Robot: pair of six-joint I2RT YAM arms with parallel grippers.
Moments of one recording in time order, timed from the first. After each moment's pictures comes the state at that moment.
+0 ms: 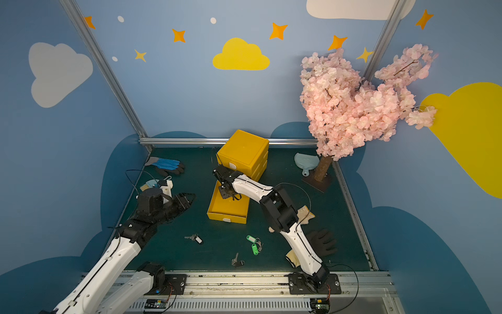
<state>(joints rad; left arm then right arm) -0.22 0.82 0.64 -0.37 0.27 -0.84 0.84 2.39 1.98 -0.72 0.18 0.30</state>
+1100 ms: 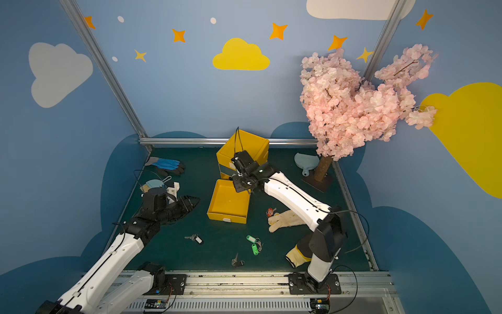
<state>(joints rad) -0.26 0.88 0.62 -0.36 0.38 -0.86 0.79 1.63 1.60 -0.90 0.14 0.34</state>
